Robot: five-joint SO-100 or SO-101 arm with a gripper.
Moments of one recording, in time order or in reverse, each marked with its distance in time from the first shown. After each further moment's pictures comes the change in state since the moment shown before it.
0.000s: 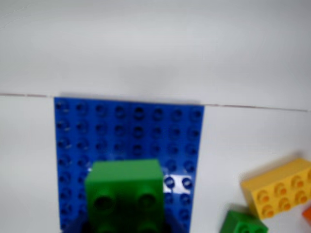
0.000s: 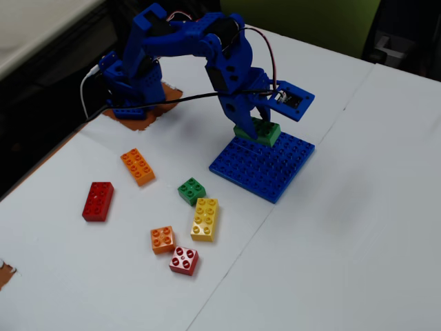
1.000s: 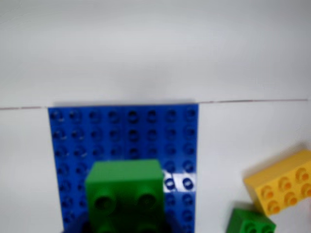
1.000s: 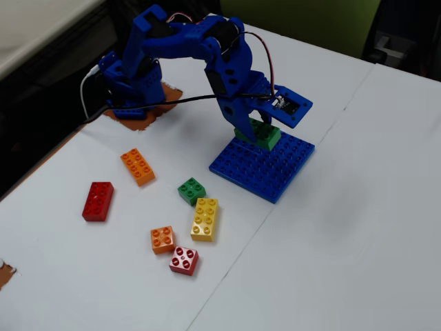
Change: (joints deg) arm 0.6 -0.7 0.0 -0.7 4.0
